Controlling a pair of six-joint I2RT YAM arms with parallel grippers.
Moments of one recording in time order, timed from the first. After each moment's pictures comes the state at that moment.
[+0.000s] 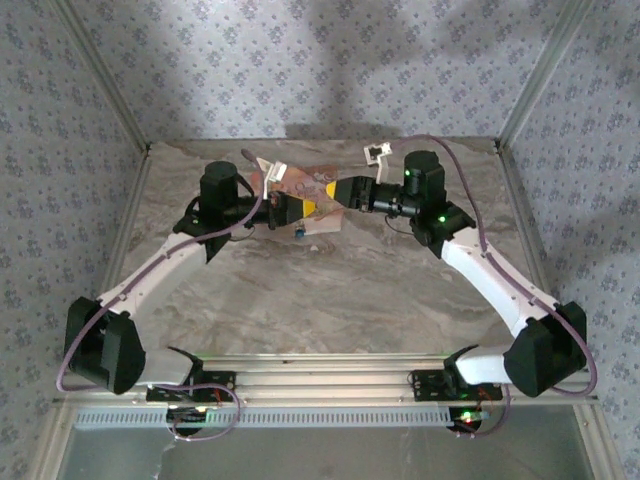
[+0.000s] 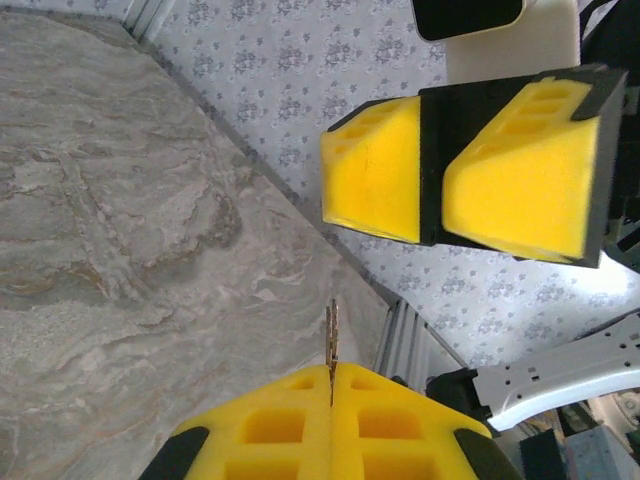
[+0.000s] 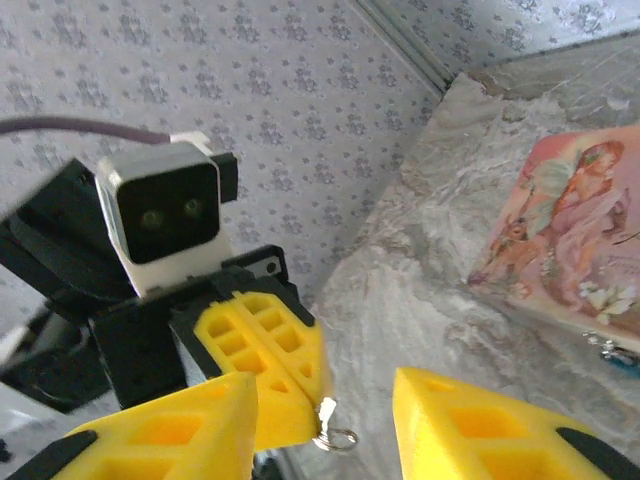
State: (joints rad) left arm -0.45 1.34 1.04 0.05 0.91 -0.53; right arm 0.47 1.33 1.14 -0.03 -0.69 0.69
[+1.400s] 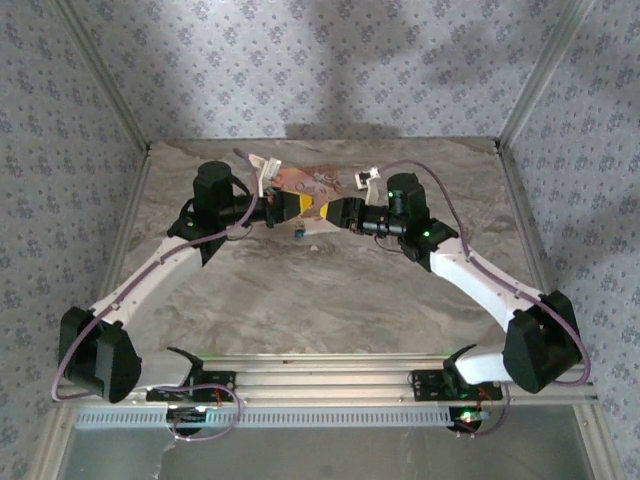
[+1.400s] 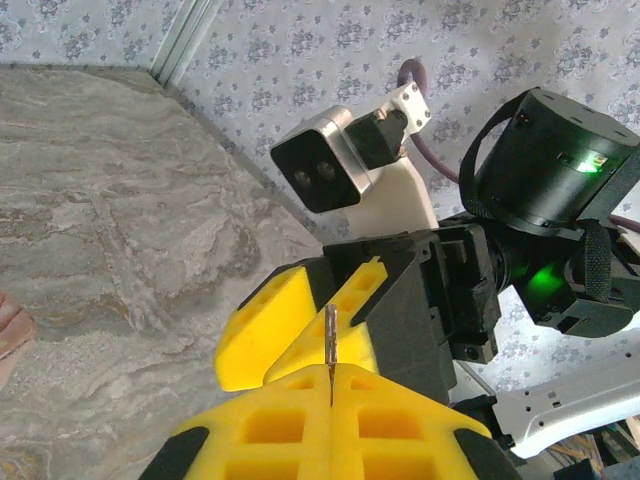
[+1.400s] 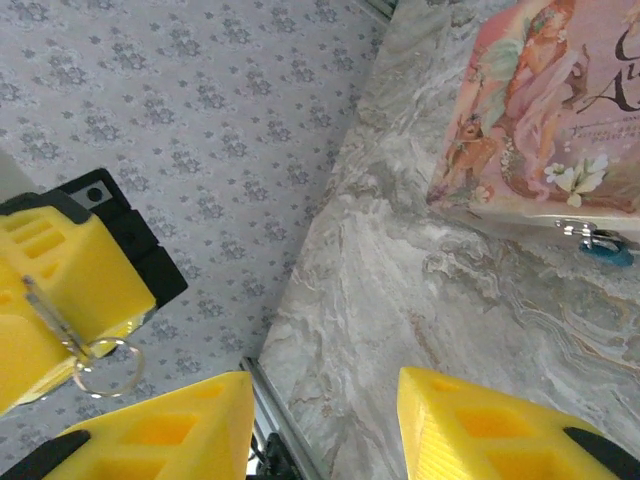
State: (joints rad) left arm -0.45 1.30 1.03 0.06 0.85 -0.52; right arm 0.53 1.35 0.98 0.04 -0.62 0.81
